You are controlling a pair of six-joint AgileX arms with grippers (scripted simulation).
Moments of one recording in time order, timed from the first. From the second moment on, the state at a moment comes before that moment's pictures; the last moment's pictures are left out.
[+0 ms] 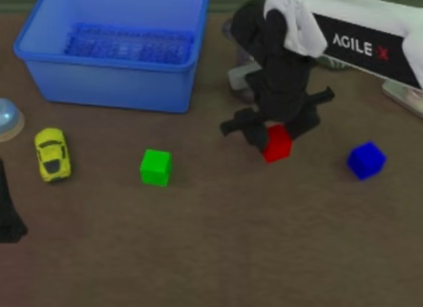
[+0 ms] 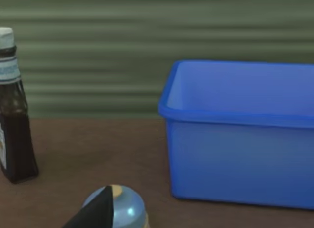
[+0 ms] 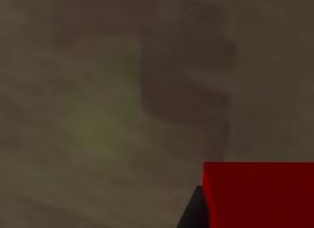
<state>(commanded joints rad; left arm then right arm) 0.00 0.00 0.00 0.00 0.00 0.00 0.53 2.38 1.99 -1.14 0.01 0.16</state>
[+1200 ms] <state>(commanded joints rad) 0.00 0.00 0.00 0.00 0.00 0.00 0.87 2.32 2.06 -1.31 0.02 0.77</state>
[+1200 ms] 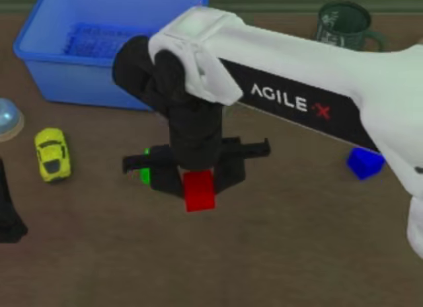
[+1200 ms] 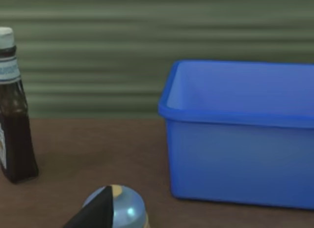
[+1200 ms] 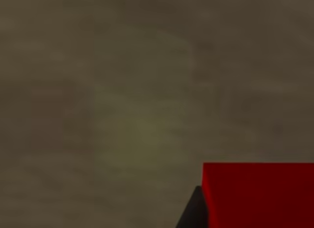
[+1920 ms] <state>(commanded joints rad) 0.00 0.00 0.00 0.00 0.00 0.00 1.04 2.28 2.03 -1.30 0.03 1.06</state>
